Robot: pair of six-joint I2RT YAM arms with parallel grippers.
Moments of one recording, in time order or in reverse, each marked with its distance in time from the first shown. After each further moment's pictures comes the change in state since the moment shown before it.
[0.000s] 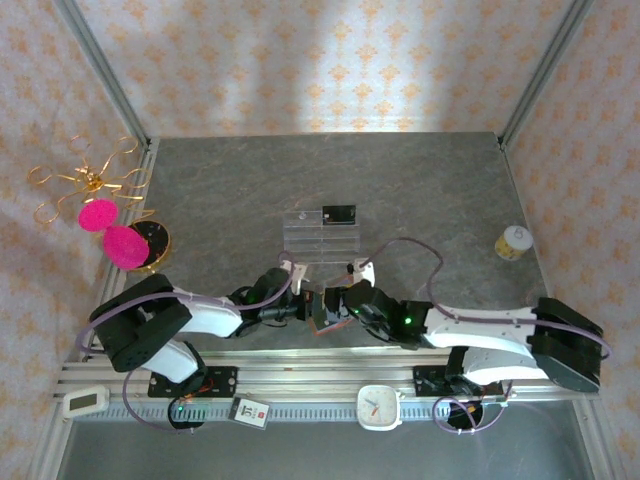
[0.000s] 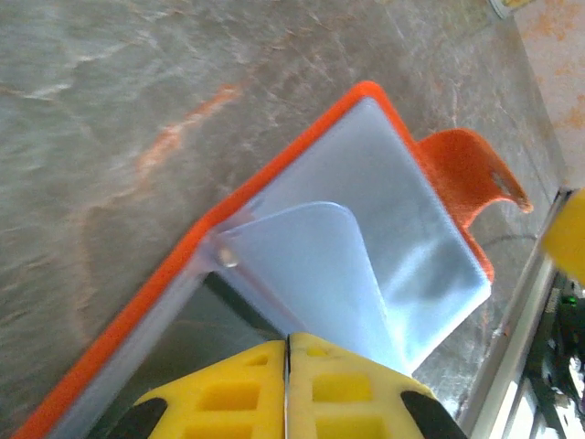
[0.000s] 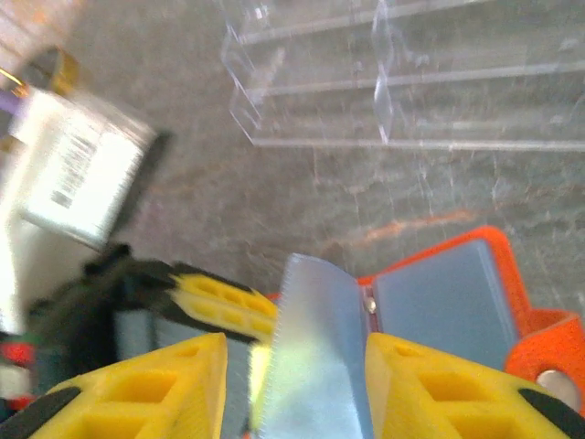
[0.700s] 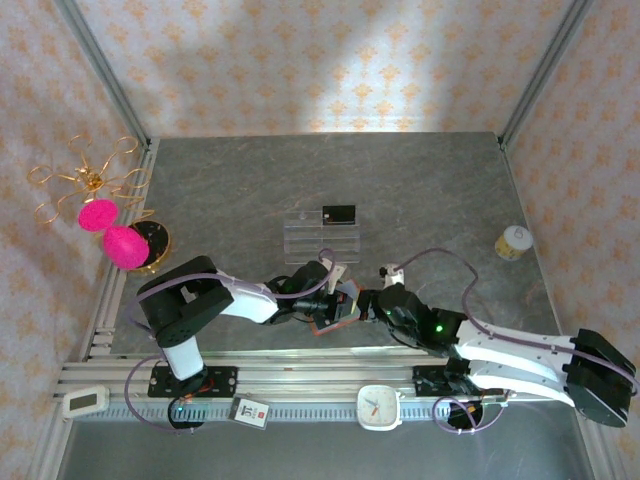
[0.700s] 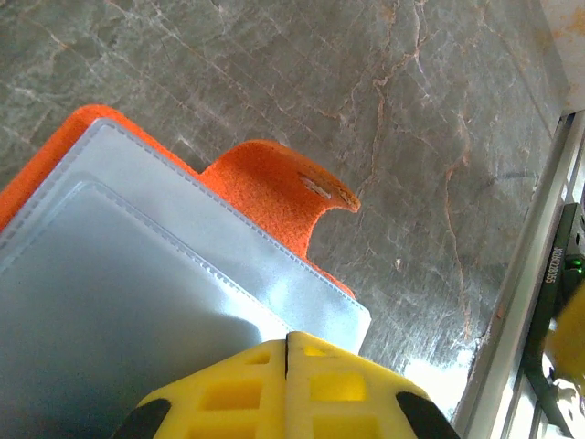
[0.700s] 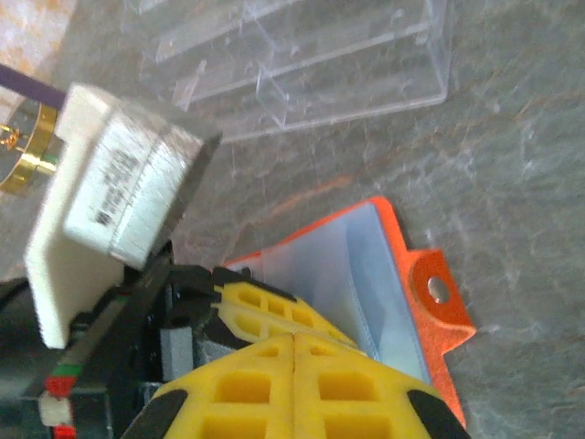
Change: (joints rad) left arm -0.086 0.250 0.270 -0.096 0.069 0.075; right arm -0.134 -0.248 -0.200 -0.057 -0.137 0.074
